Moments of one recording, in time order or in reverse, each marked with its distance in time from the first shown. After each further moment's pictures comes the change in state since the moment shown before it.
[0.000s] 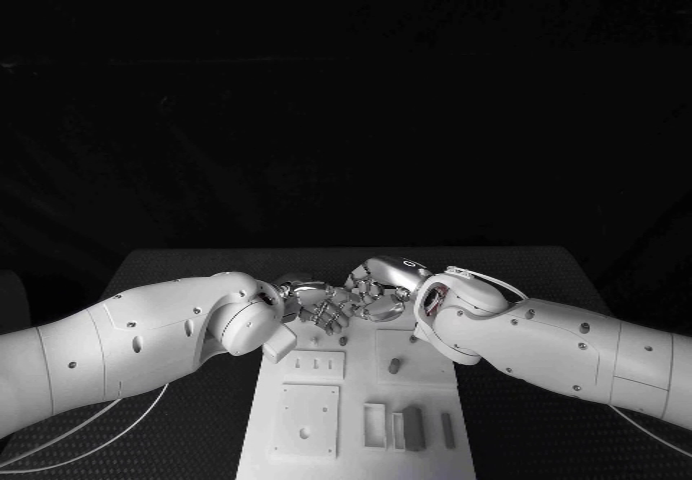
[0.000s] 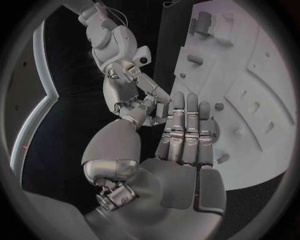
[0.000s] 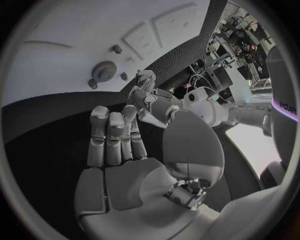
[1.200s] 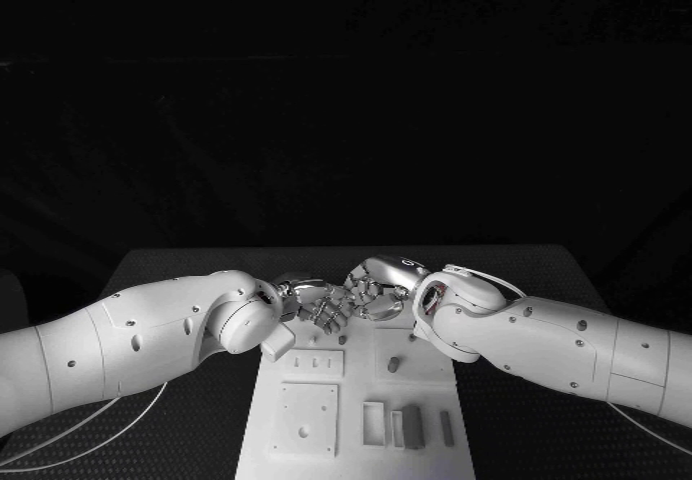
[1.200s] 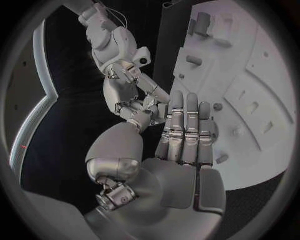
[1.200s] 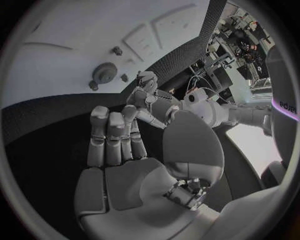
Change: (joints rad) left arm 0.000 0.003 0.000 -0.010 0.002 0.016 -0.002; left_hand -0.027 0.129 0.070 0.010 0.144 0.030 -0.007 0.001 0.016 0.025 -0.011 -0.007 0.034 0.011 -0.003 0.016 0.025 -0.014 -0.011 -0.011 0.010 0.000; right arm 0.000 0.003 0.000 -0.007 0.002 0.015 0.001; right_hand -0.005 0.004 -0.001 -0.004 0.004 0.000 0.000 0.000 0.000 0.000 0.000 0.000 0.000 0.000 0.000 0.000 0.001 0.000 0.000 0.000 0.000 0.000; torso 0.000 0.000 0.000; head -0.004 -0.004
